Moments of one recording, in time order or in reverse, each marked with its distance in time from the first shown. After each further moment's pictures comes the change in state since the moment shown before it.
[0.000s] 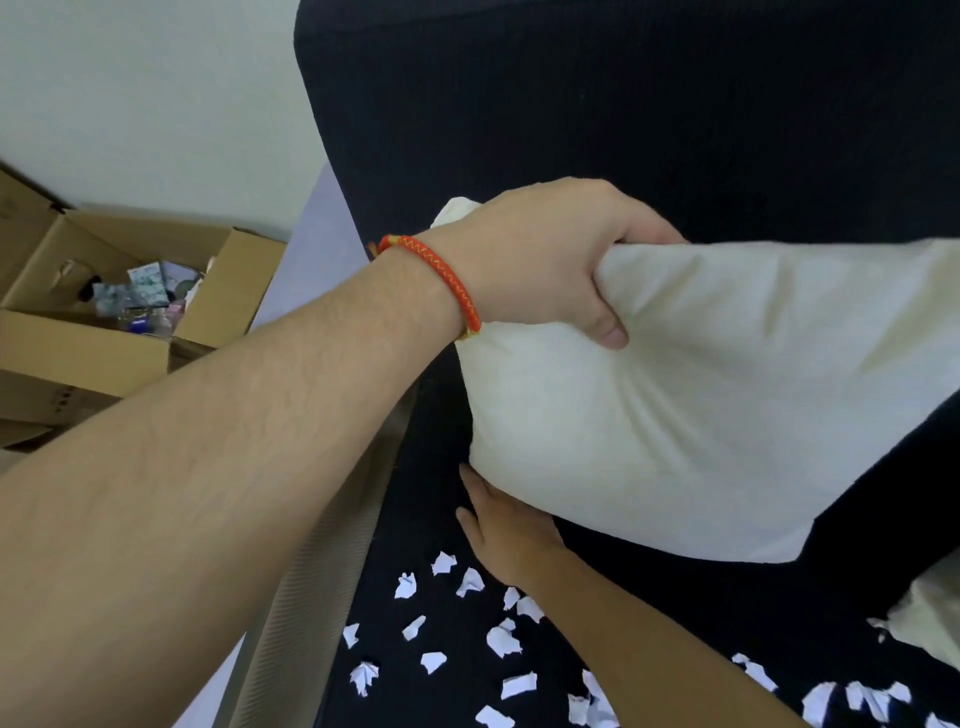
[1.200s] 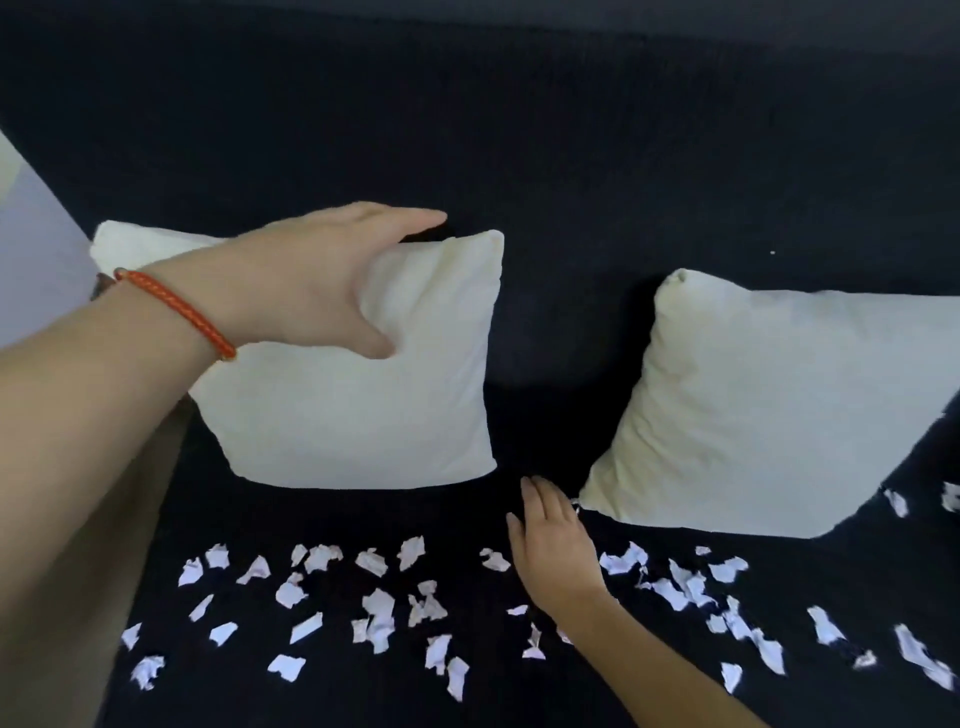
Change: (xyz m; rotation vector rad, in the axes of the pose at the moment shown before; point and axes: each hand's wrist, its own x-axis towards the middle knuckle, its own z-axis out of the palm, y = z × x) left_hand -0.006 0.101 0.031 0.002 -0.051 -0.022; right_hand -0.262 0.182 -0.028 -0.101 0.406 0.482
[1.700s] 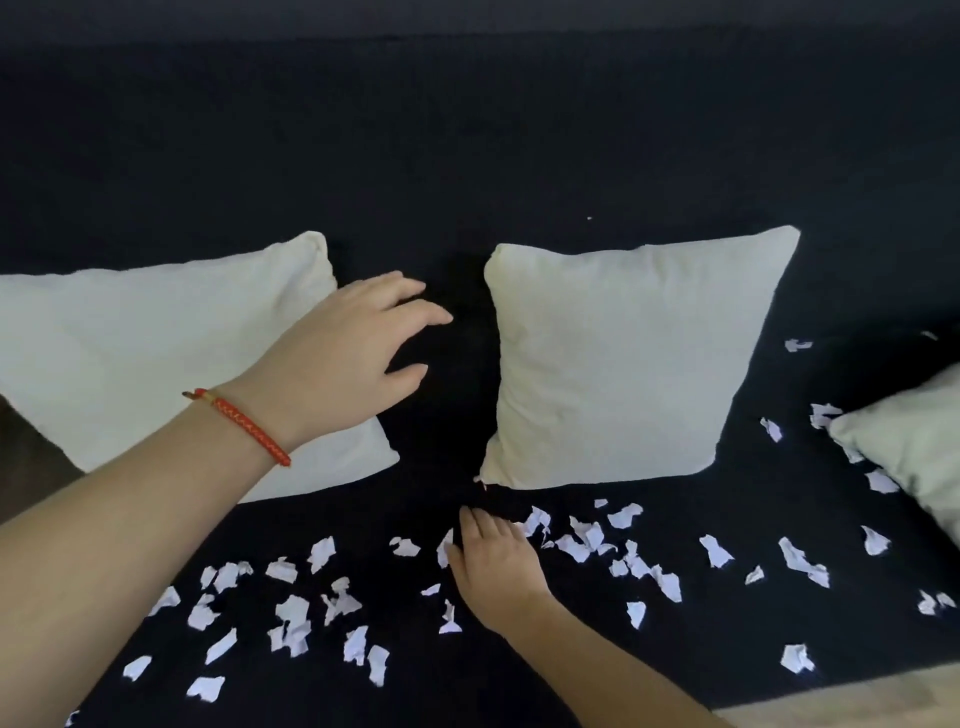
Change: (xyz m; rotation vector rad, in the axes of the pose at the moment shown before) left_hand 0.027 0.141 0.090 0.037 0.174 0.272; right_hand -0.056 0.051 -0.014 0.010 -0.191 -0.041
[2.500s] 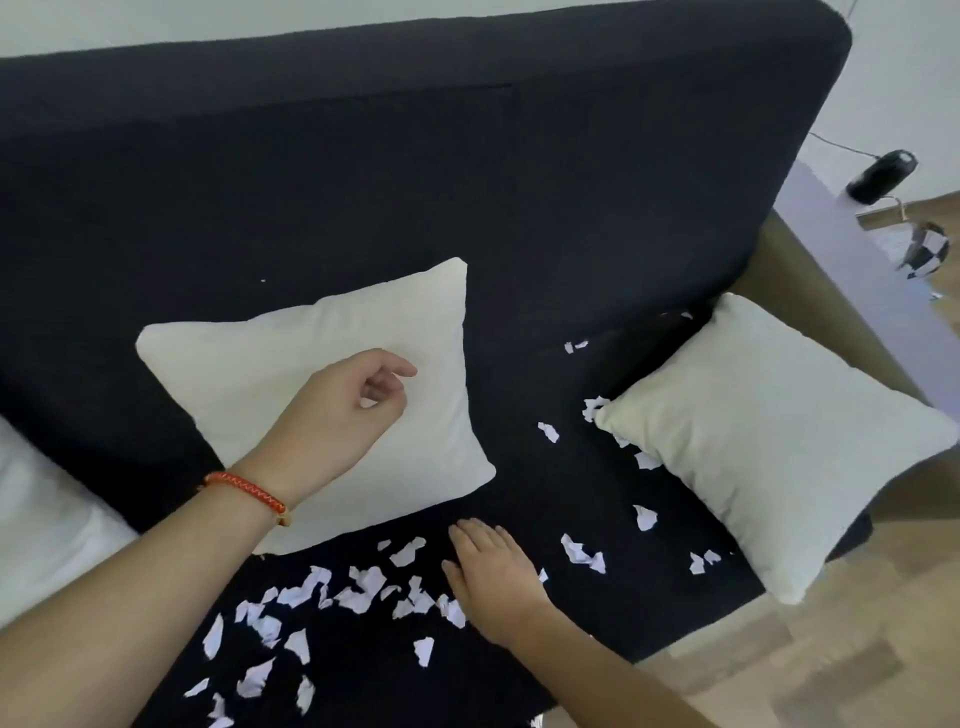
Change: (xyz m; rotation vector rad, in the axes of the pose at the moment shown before) left_hand 0.137 0.264 0.096 -0.613 0.017 -0.185; right_hand -0.107 0.267 -0.072 0.087 0.105 0.101
